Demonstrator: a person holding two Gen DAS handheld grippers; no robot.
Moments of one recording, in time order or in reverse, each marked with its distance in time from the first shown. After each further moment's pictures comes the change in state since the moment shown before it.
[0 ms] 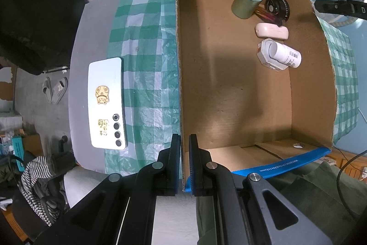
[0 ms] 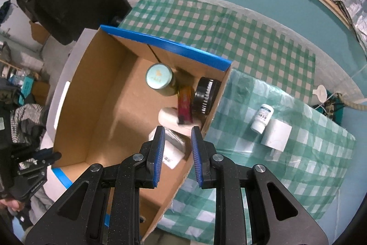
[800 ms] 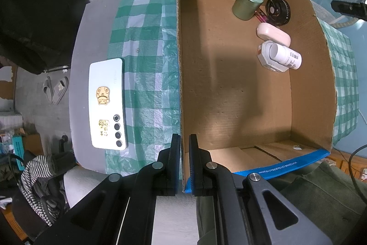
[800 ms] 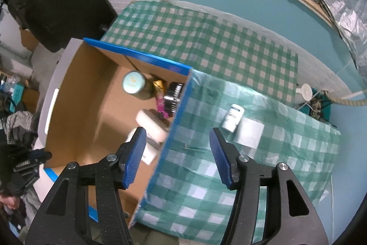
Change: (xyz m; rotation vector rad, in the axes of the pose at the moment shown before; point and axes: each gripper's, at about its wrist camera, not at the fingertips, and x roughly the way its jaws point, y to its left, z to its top) left arm -0.002 0.001 0.001 -0.010 -0.003 0.000; right arm -0.025 -0.034 -0.005 0.043 -0.029 -0.081
